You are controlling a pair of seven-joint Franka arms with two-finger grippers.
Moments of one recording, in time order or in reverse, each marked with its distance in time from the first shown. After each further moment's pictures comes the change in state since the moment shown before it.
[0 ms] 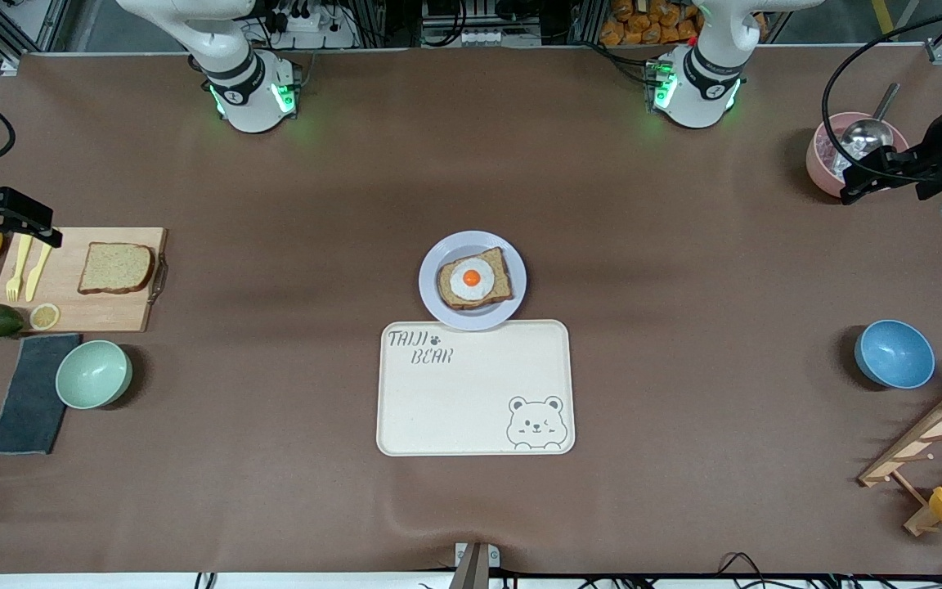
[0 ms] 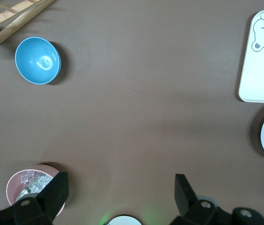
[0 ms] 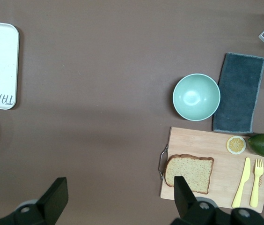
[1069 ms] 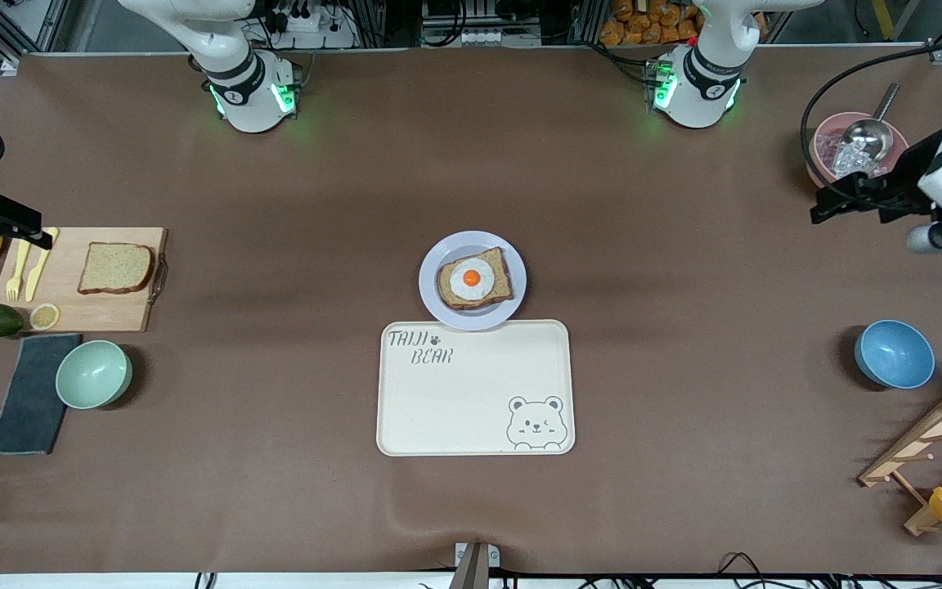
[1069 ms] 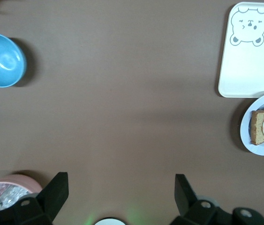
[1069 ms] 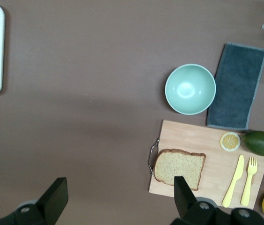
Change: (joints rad) left arm 0.001 0.071 -0.005 -0.029 -0.101 0.057 0.026; right arm -0.068 0.030 -0.006 -0.026 0.000 -0.001 -0.104
